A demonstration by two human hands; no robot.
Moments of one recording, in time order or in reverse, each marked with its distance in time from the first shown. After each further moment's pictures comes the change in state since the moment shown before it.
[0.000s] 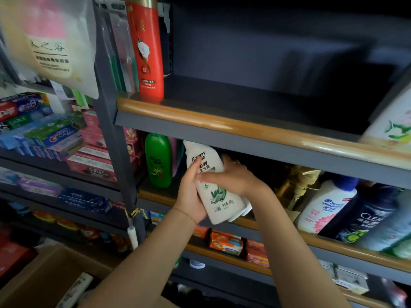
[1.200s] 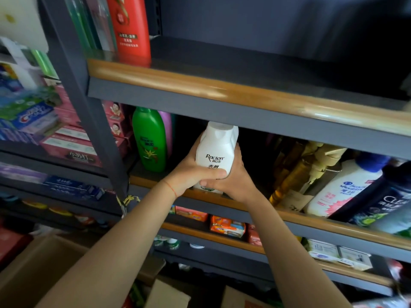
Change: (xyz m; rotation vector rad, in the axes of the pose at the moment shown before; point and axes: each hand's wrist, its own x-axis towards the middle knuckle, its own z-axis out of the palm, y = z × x) left_hand 0.065 0.006 -0.059 0.810 -0.201 0.189; right_hand 0.046 0.085 0.082 0.463 0.255 -0.219
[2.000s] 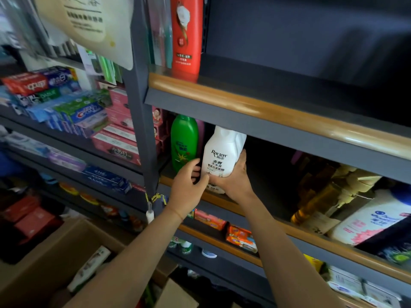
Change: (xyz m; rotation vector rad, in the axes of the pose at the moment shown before) left_hand -0.061 -0.016 -0.029 0.415 0.573 0.033; right_hand 0.023 -0.029 0.051 -0.014 0.001 0.120
